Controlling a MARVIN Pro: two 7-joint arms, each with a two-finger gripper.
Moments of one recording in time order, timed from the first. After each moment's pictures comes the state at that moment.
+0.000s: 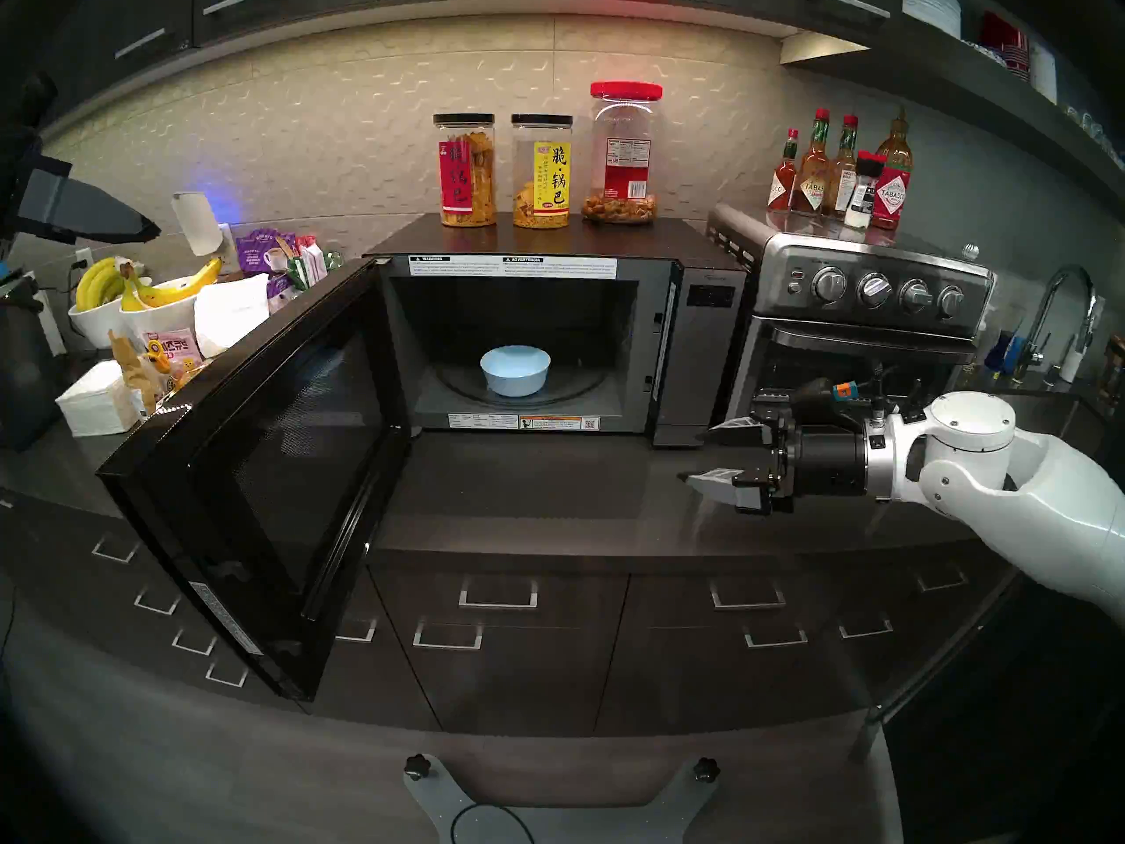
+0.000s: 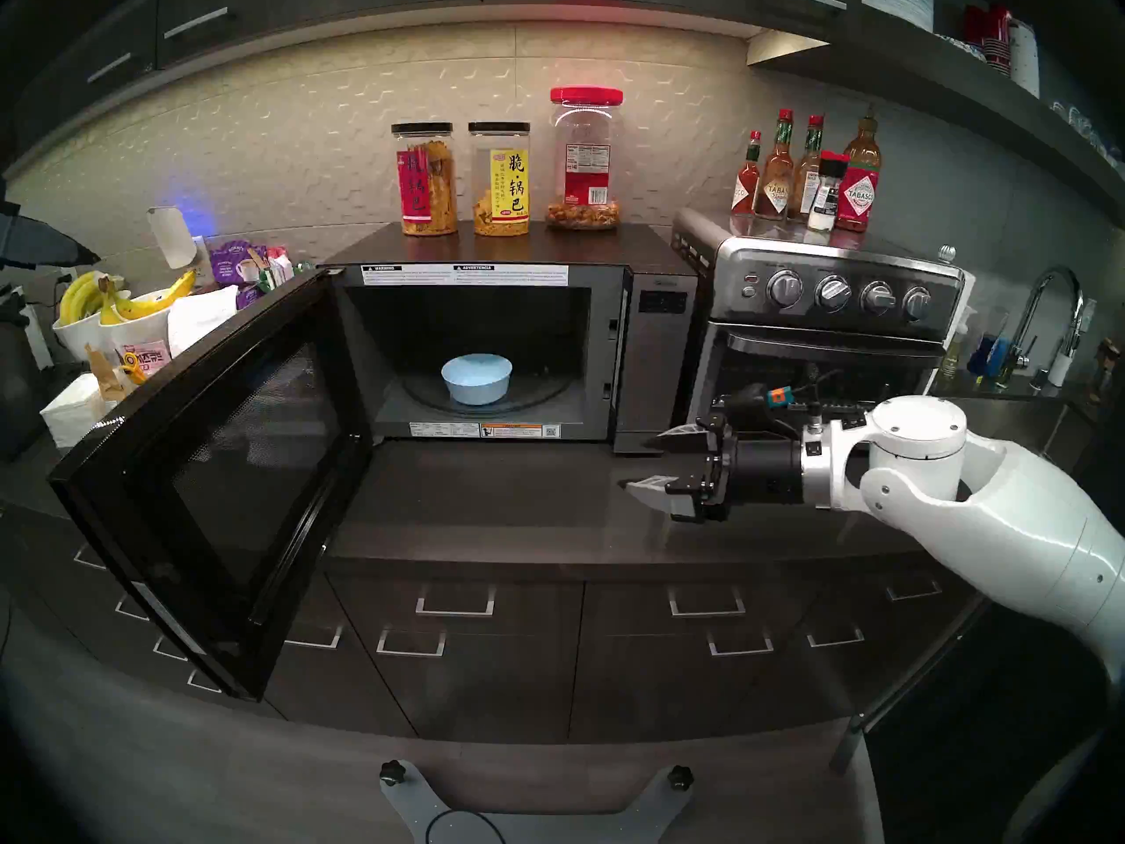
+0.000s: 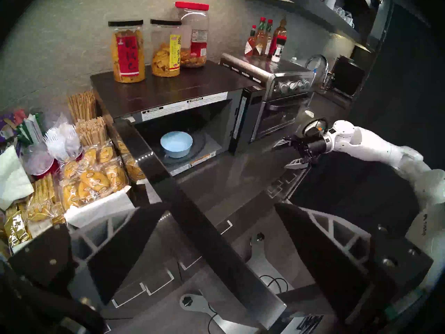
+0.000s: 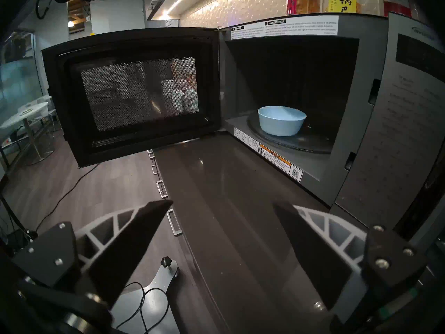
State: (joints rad) left arm -2.55 -0.63 2.13 -1.91 -1.70 0.82 -0.99; right arm -1.08 -0.24 0.91 -1.92 1.10 0.23 0.61
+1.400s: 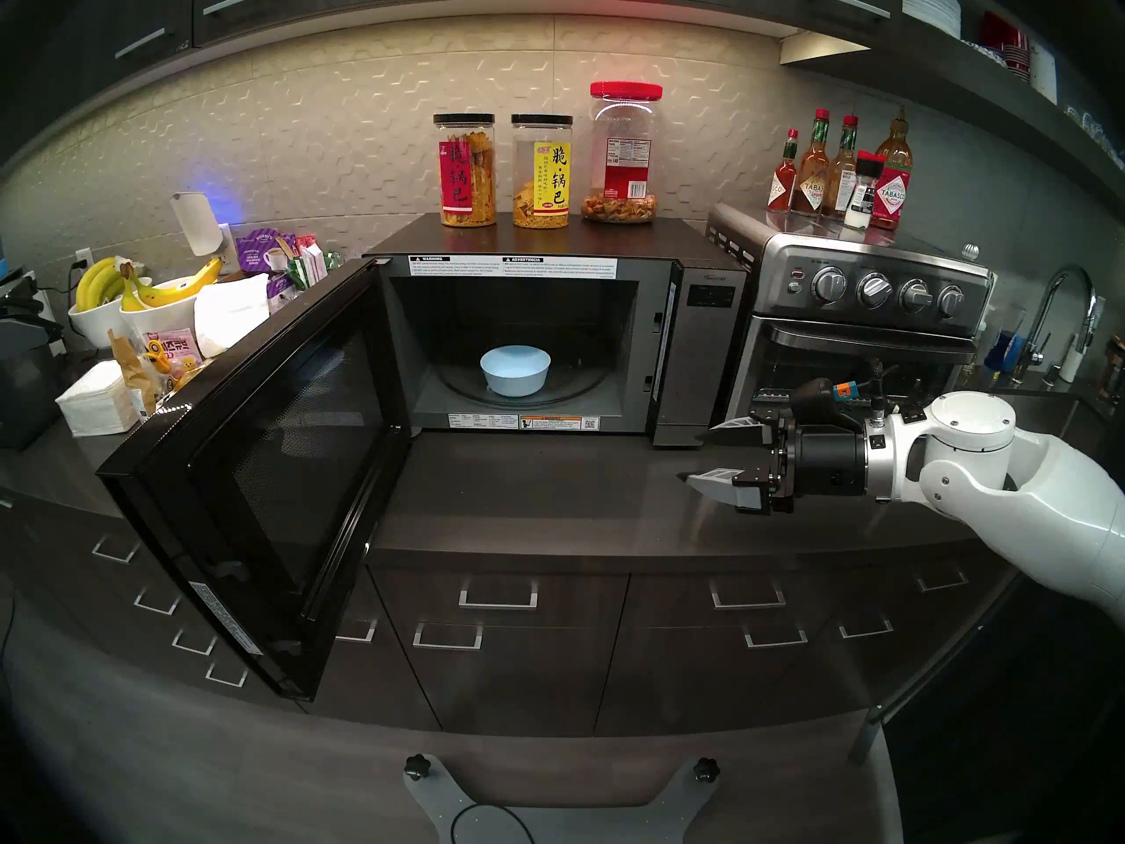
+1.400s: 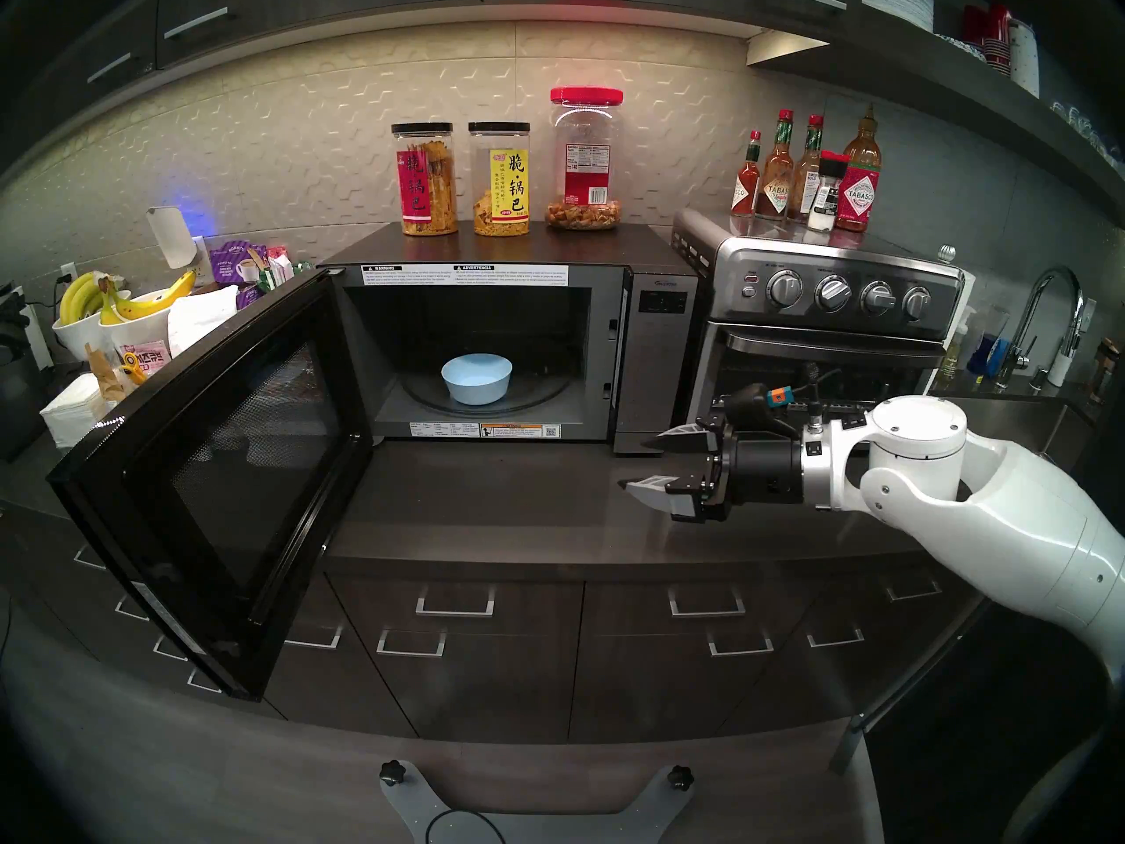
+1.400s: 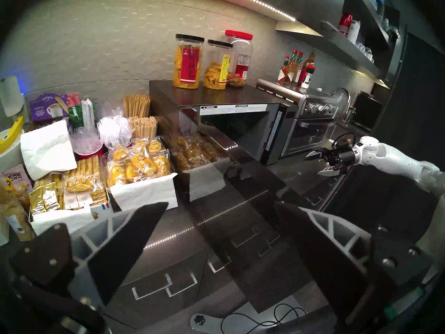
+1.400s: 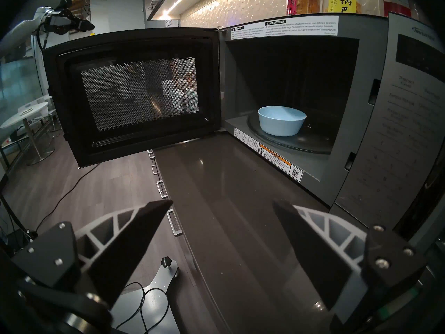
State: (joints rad) left arm -2.81 -0.71 2.68 -1.83 -1.59 0.50 -1.06; right arm -1.08 -0.24 0.91 -1.92 1.10 0.23 0.61
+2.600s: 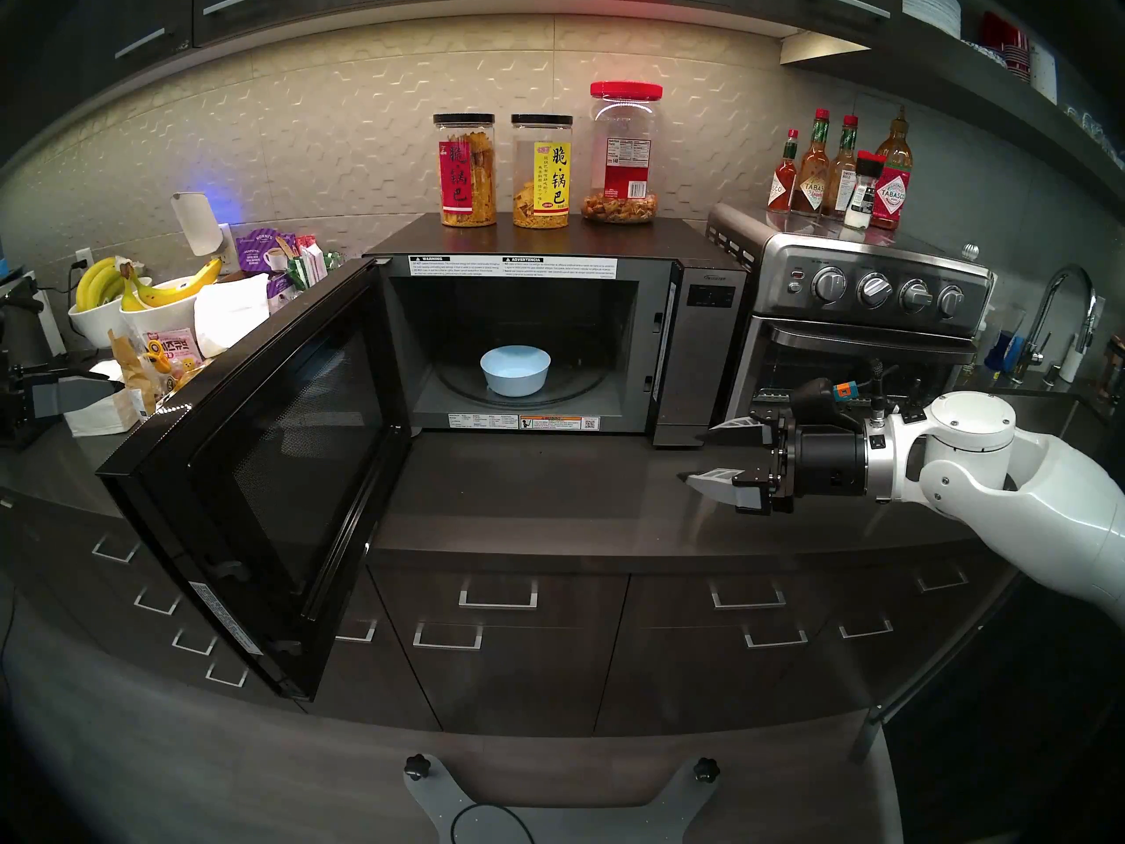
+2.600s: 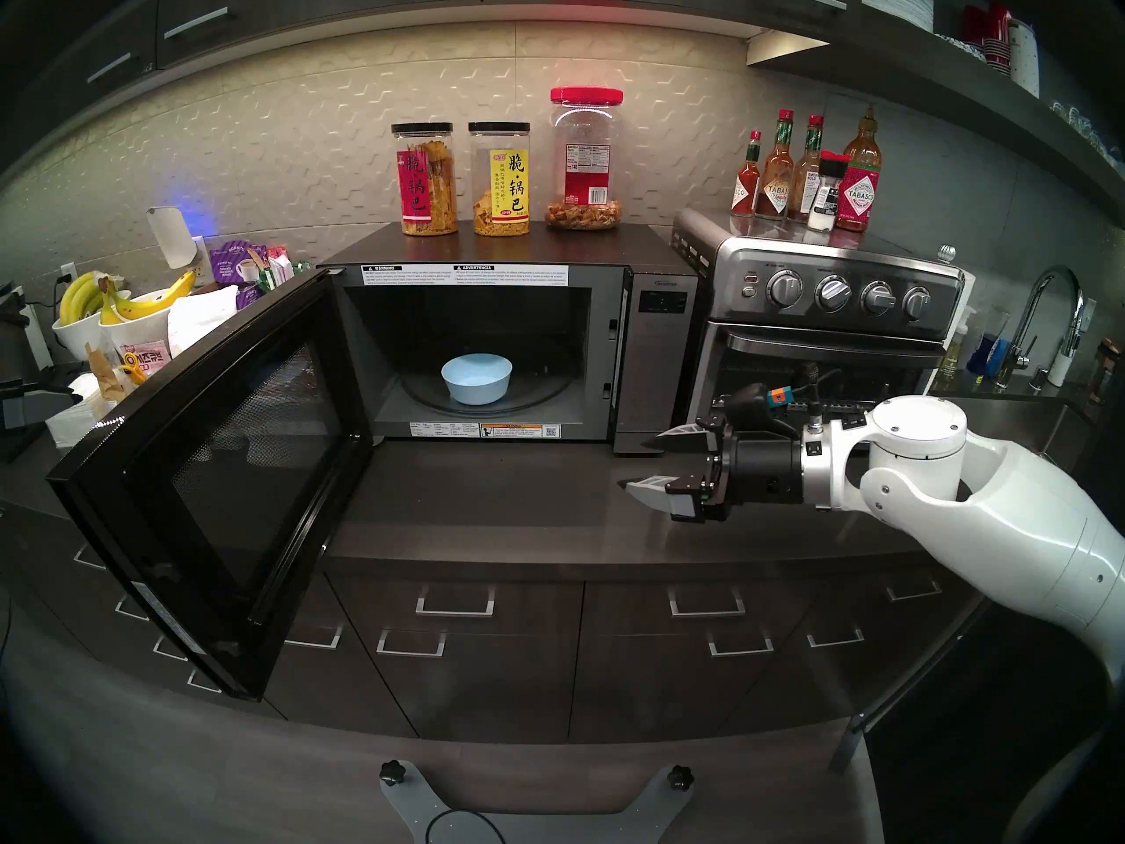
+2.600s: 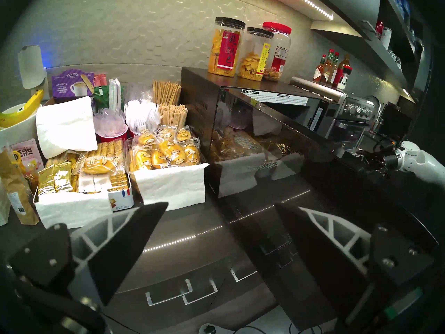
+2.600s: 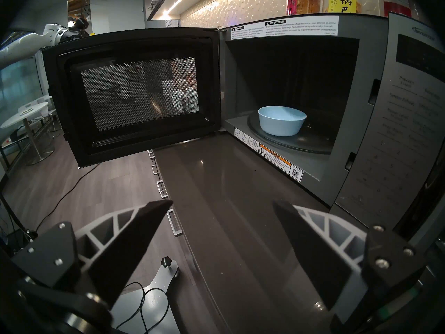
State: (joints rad) left arm -2.82 -0.59 2.88 -1.83 -1.58 0.33 -0.84; right arm -1.08 -0.24 0.91 -1.92 1.10 0.23 0.61
